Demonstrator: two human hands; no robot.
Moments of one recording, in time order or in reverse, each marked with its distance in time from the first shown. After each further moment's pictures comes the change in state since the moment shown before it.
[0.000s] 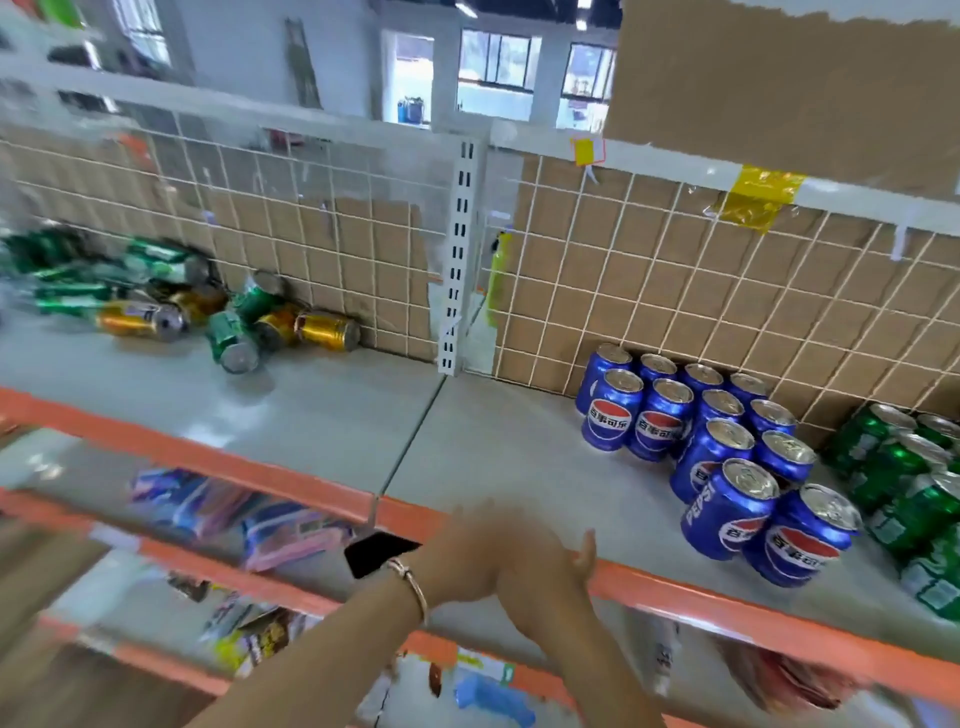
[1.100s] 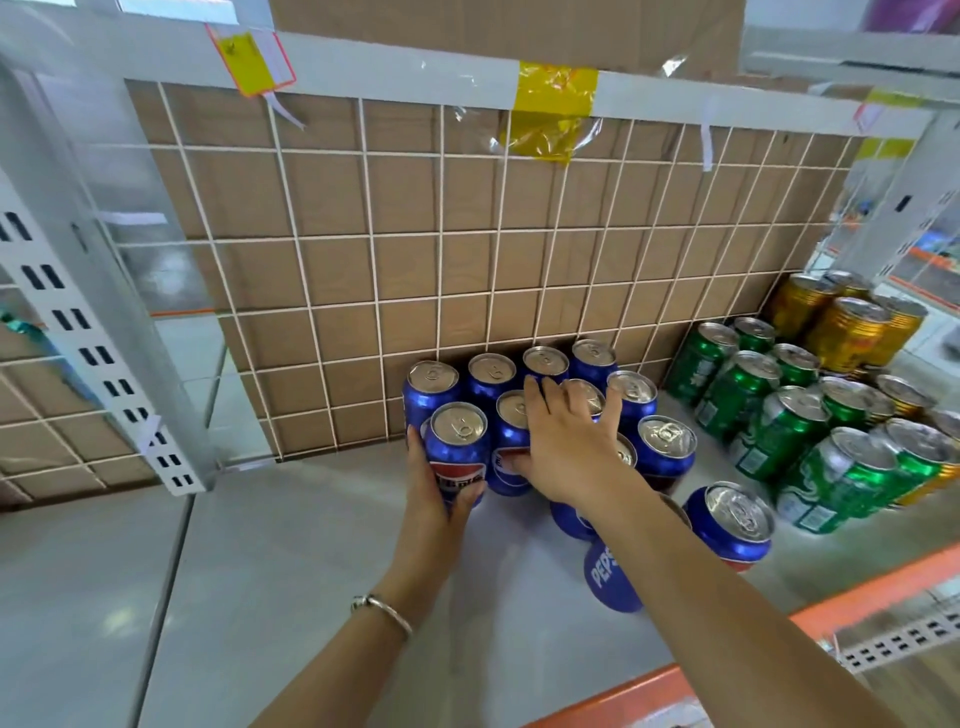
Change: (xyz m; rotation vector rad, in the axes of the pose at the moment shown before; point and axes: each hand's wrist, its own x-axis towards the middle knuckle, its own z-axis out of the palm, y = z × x) left_hand 0.228 0.036 0.000 -1.144 0.255 0.099; right_hand 0.154 0.167 -0.131 -0.250 0.209 0.422
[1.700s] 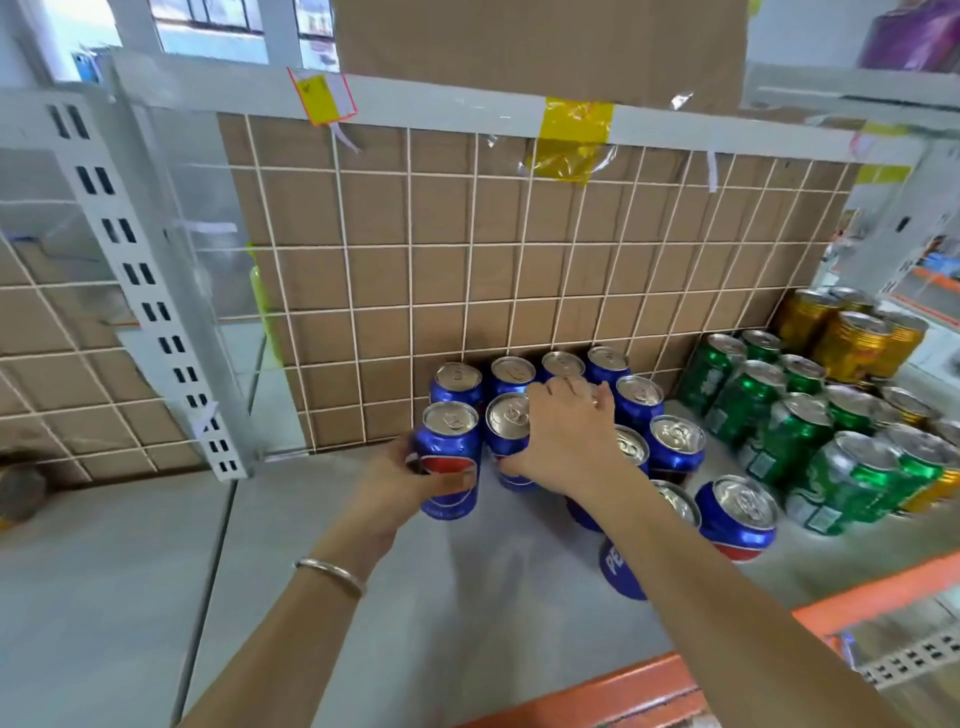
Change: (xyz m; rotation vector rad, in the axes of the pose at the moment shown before) left_hand 0.006 0.046 -0.058 -0.056 -0.030 -0.300; right_hand -0.025 -0.028 -0.032 0.063 0.101 -0.041
